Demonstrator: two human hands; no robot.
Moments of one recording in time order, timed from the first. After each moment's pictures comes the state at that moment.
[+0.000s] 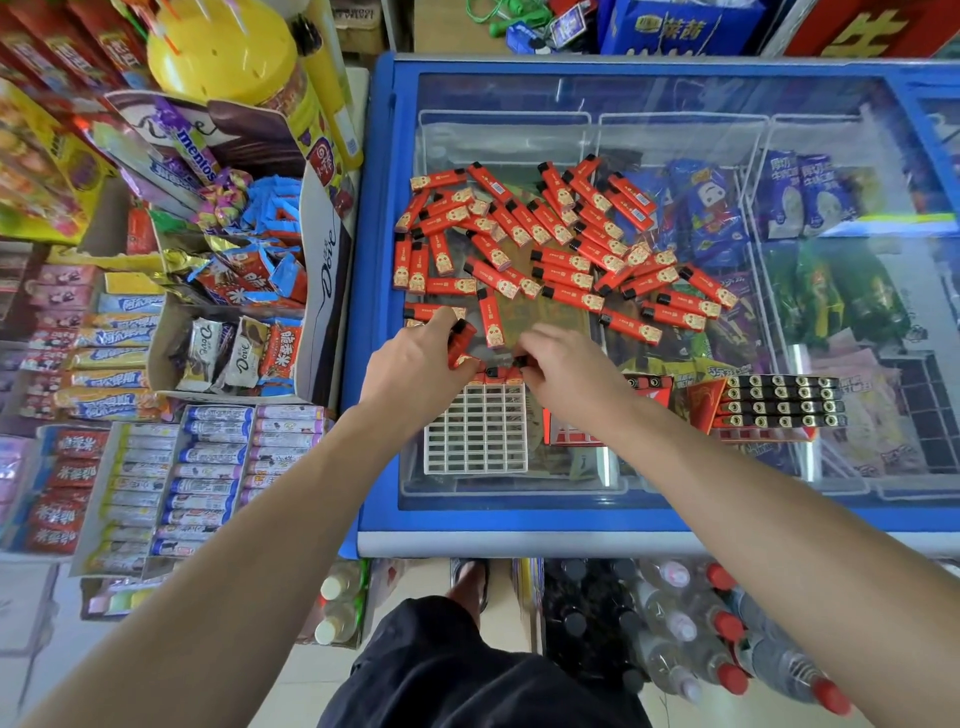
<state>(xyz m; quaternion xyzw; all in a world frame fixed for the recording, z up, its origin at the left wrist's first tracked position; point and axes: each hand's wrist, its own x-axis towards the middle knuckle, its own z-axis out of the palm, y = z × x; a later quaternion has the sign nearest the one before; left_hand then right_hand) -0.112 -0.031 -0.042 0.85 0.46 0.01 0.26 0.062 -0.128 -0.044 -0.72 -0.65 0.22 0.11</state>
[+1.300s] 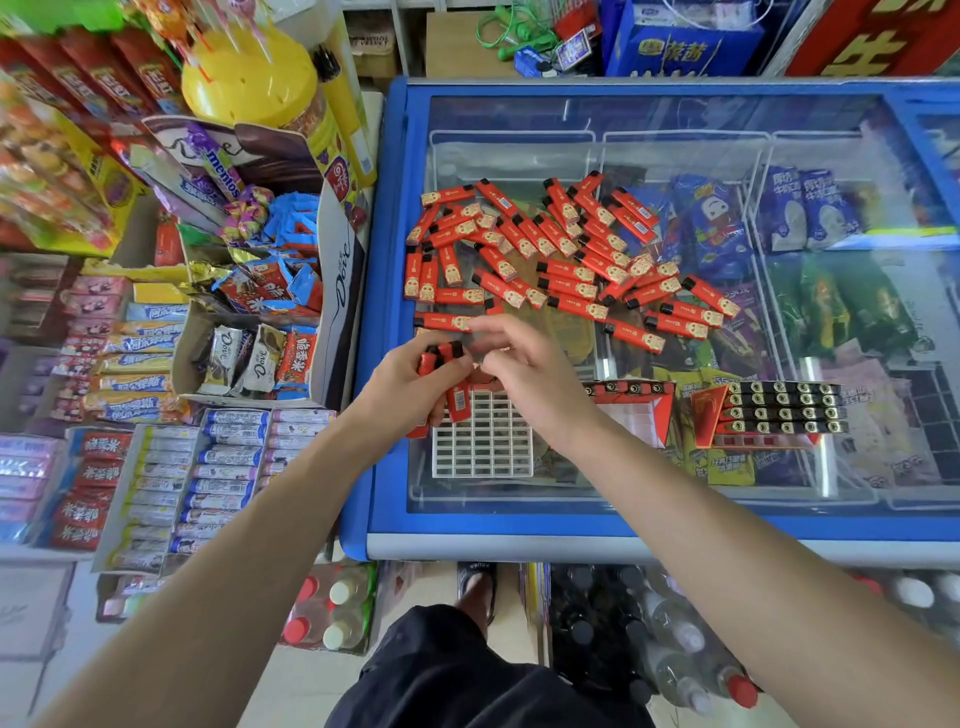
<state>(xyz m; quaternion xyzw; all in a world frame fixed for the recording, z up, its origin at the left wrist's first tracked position) -0.141 -0.043 -0.017 0.63 0.46 0.12 0.62 0.011 -0.126 0.002 -0.67 -0.36 0.48 0.43</state>
